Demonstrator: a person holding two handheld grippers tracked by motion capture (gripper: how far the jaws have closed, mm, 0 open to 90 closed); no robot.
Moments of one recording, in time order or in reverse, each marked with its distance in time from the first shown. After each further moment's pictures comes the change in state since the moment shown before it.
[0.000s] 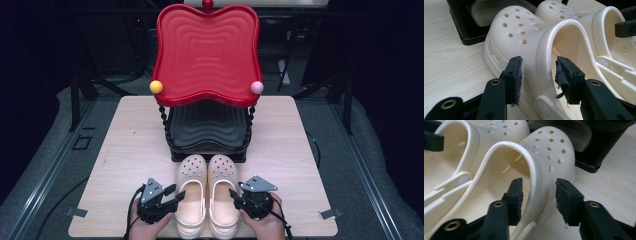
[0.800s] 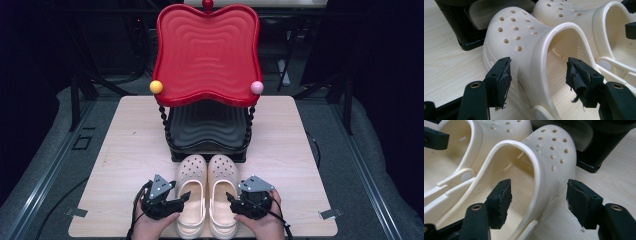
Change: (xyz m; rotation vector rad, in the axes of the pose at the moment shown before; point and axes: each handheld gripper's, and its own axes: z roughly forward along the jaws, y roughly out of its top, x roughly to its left) left arm -0.009 0.014 0.008 0.054 0.023 0.064; right arm 0.004 0.005 -0.003 0.049 -0.003 -0.032
